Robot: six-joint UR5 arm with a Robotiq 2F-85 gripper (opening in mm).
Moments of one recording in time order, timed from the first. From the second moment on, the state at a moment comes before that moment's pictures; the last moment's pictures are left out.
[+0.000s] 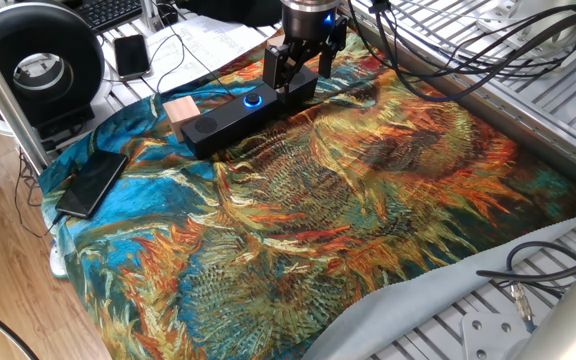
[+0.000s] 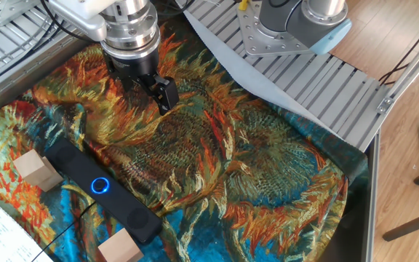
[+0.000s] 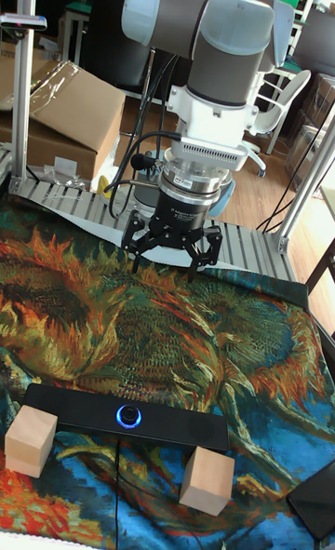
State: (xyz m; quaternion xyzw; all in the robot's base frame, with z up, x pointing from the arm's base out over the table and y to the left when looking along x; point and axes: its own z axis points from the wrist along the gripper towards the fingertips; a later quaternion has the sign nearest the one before) arm 0.544 0.002 0.190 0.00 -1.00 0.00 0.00
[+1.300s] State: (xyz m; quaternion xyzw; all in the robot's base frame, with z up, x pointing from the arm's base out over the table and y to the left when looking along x) arm 0.583 0.029 0.215 0.01 -1.00 -0.03 -0.08
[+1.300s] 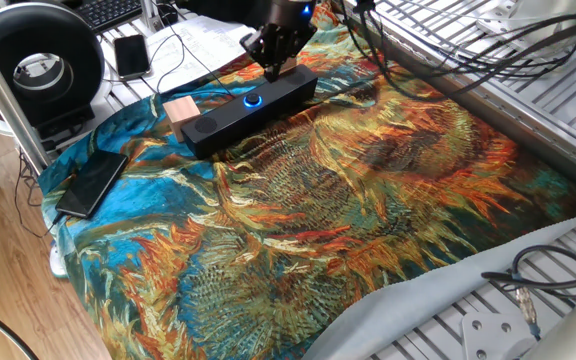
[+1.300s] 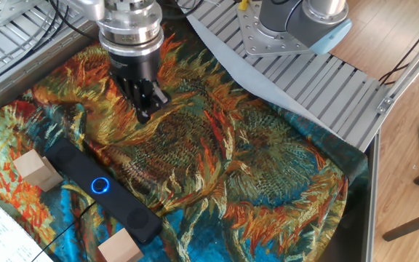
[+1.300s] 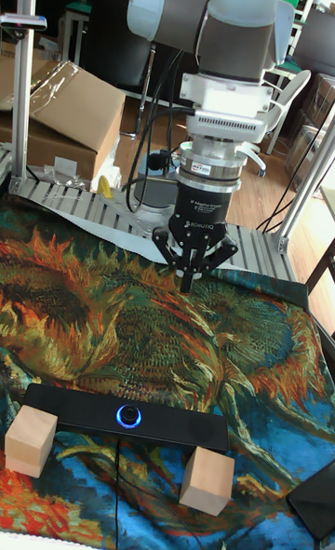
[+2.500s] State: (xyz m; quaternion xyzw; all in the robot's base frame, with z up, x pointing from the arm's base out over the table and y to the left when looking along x) arm 0.633 0.013 0.186 0.18 -0.98 0.04 -0.07
